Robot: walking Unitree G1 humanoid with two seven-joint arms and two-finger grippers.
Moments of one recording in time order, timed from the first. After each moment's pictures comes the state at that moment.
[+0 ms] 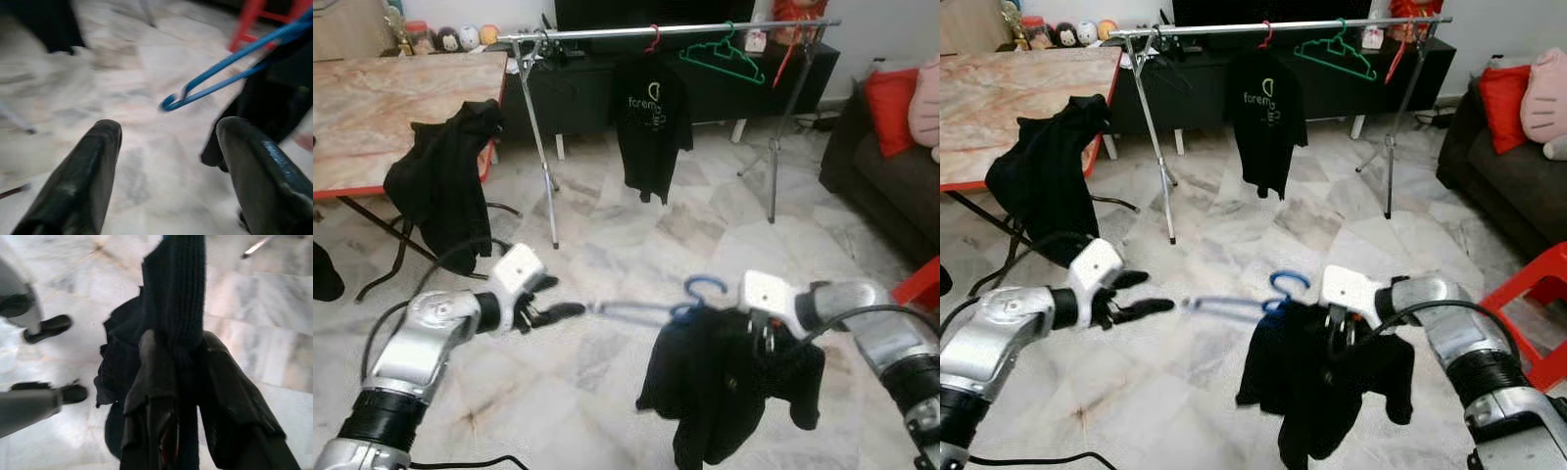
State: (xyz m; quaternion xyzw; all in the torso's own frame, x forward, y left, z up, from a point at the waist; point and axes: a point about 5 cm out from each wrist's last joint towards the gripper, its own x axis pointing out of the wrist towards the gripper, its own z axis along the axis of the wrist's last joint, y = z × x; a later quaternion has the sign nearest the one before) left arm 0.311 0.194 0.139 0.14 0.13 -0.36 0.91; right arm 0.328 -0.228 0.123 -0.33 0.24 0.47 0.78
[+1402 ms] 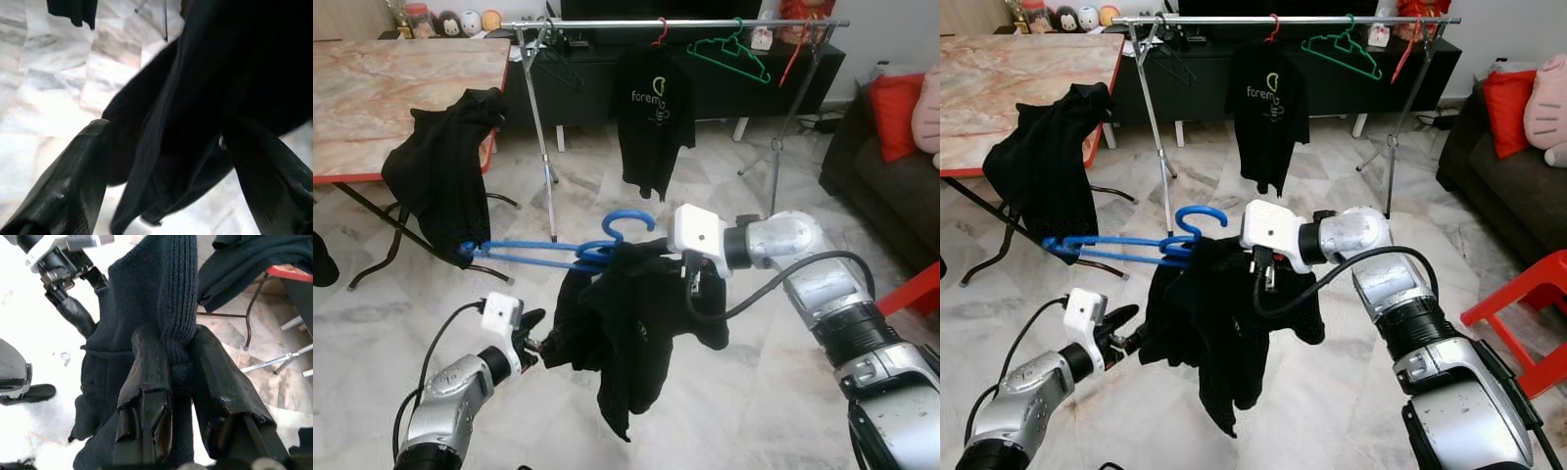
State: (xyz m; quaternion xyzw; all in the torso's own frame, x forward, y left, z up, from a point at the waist) left arm 0.280 0.190 0.046 -0.02 0.15 -0.30 0.94; right arm 0.345 -0.110 0.199 -0.31 0.03 0.61 0.73
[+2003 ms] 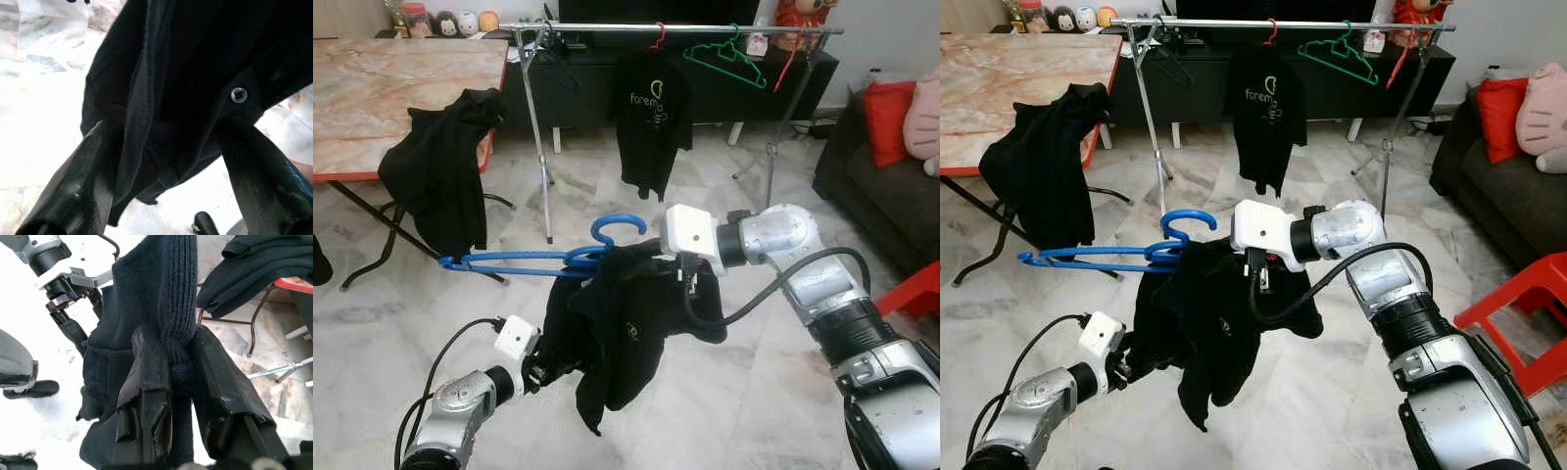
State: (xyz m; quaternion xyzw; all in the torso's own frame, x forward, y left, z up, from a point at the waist) left arm 0.275 0.186 0.023 0.03 0.19 -0.30 0.93; right arm 0.342 -0.105 0.206 -0.32 0.02 0.63 0.71
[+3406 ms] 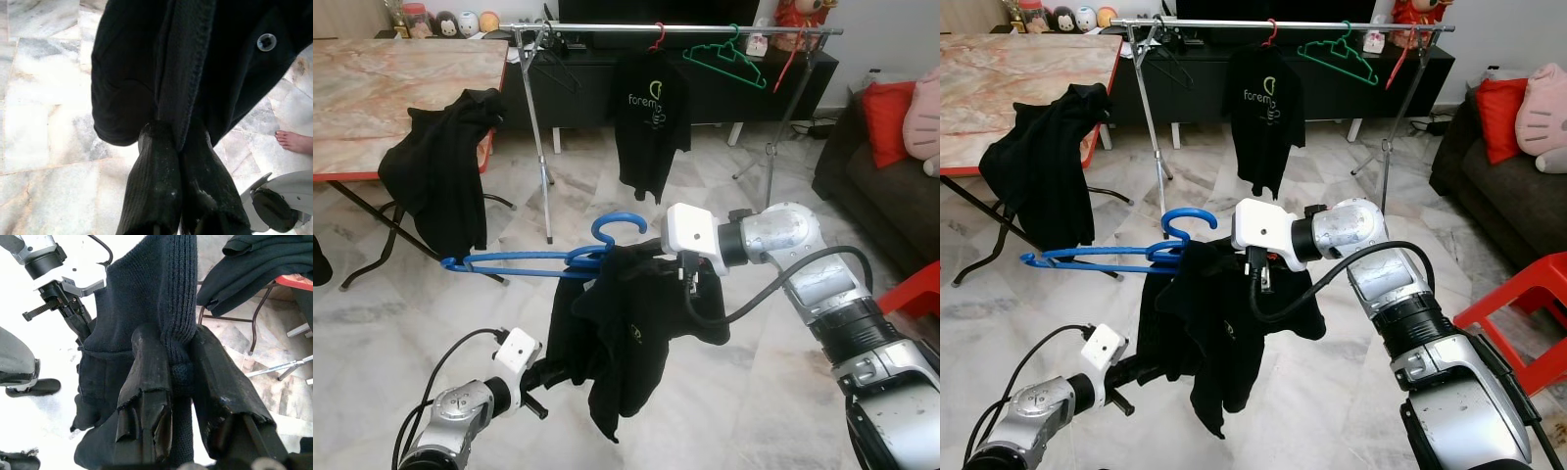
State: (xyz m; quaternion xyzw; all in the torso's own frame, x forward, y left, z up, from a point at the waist) left arm 0.268 0.192 0.006 0.07 0.22 -0.31 0.92; right arm 0.341 -0.106 0.208 -0.32 0.03 0.63 0.71
